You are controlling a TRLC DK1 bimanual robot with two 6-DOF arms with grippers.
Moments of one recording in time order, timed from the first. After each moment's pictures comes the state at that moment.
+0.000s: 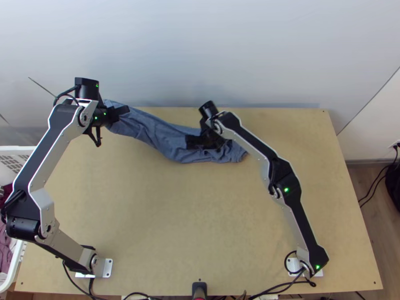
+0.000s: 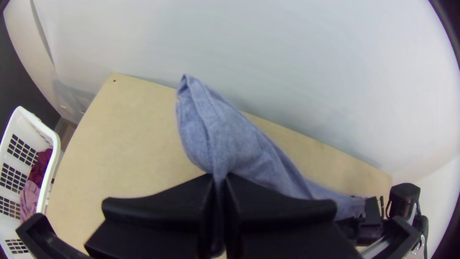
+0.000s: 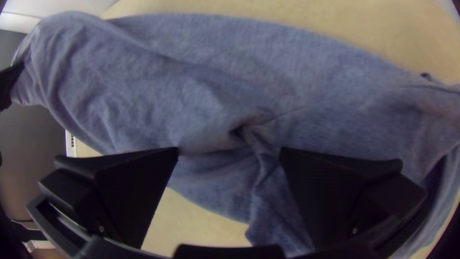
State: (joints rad) left arm -0.09 1.70 1.67 -0.76 -0.08 -0.41; right arm 0.60 2.45 2.24 -0.90 -0.31 0.46
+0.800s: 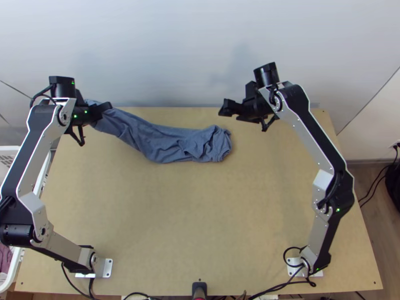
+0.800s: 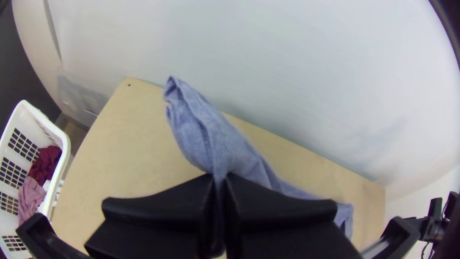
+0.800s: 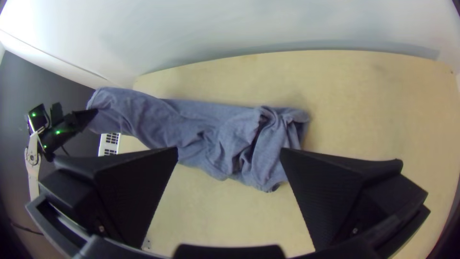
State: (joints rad) left arm 0.03 1.66 1.67 -0.77 0.01 -0.38; right arm 0.40 1.99 2.12 -1.00 -0.35 0.45
